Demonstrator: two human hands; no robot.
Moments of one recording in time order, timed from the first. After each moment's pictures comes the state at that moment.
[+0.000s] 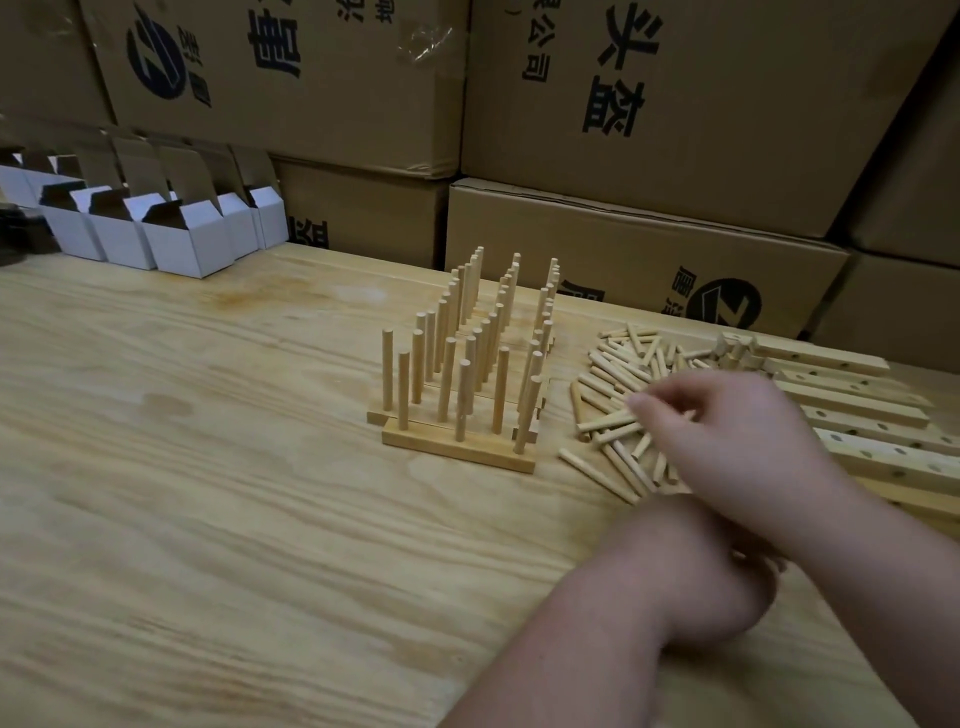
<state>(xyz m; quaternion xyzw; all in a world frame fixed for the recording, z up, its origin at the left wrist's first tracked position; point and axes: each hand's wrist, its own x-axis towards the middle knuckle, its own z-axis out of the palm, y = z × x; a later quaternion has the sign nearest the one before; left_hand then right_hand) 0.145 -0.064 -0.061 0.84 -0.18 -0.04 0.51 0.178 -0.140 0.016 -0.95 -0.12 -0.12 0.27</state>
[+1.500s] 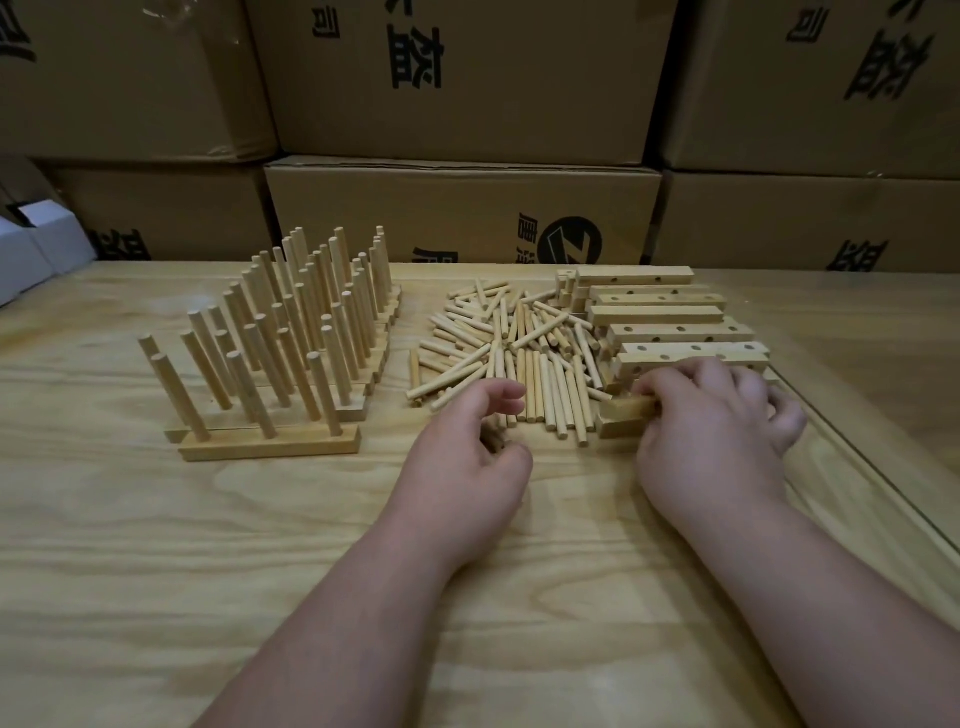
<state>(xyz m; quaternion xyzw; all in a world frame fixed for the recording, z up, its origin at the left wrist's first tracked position) 0.147 -0.066 -0.059 0.85 -0.08 0.09 0.52 0.157 -0.260 -0.036 -0.97 0.09 -0.22 0.08</state>
